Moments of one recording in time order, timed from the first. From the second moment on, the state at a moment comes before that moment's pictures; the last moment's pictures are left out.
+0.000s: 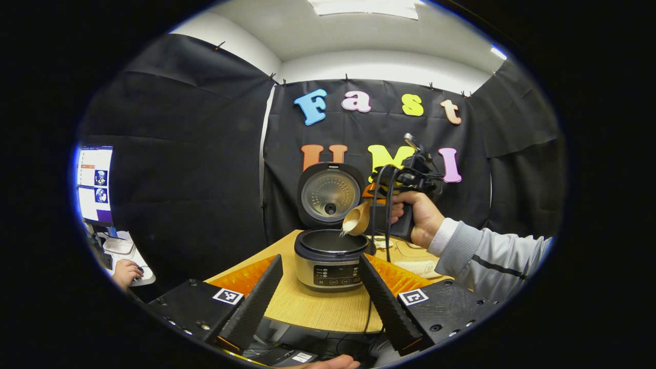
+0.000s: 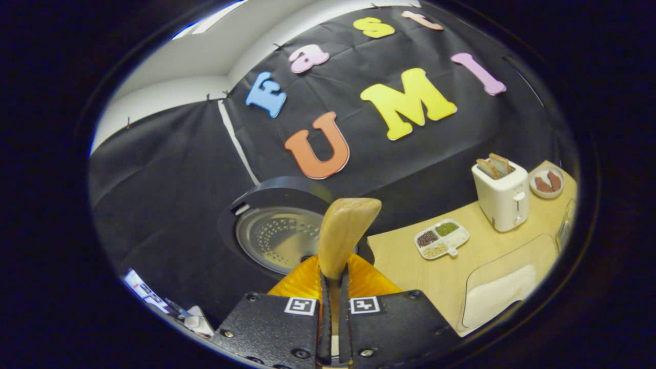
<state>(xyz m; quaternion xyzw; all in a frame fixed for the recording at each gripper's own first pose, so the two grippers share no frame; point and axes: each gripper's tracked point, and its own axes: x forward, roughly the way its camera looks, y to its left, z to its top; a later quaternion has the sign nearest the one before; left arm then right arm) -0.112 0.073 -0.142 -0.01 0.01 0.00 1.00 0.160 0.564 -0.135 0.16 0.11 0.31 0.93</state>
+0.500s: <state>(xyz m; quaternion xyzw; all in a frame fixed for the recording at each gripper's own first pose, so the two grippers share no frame) -0.112 0.078 -0.147 -0.01 0.01 0.01 1.00 0.115 0.628 -0.148 -0.16 -0.01 0.35 0.92</state>
